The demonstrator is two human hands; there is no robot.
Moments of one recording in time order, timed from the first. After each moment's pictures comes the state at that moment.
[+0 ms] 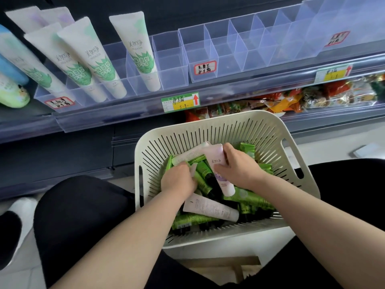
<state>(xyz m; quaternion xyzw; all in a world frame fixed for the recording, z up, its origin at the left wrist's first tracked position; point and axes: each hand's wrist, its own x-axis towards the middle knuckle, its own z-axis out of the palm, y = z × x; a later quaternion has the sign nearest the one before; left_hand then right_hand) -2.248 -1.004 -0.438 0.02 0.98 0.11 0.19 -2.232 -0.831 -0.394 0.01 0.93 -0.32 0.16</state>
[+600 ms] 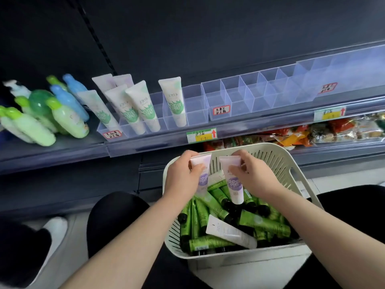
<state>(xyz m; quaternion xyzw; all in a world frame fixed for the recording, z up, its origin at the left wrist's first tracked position) -2.246 -1.027 -0.318 0.01 0.91 0.41 -0.01 -2.229 -0.837 -0.331 0.01 0.92 -0.39 0.01</state>
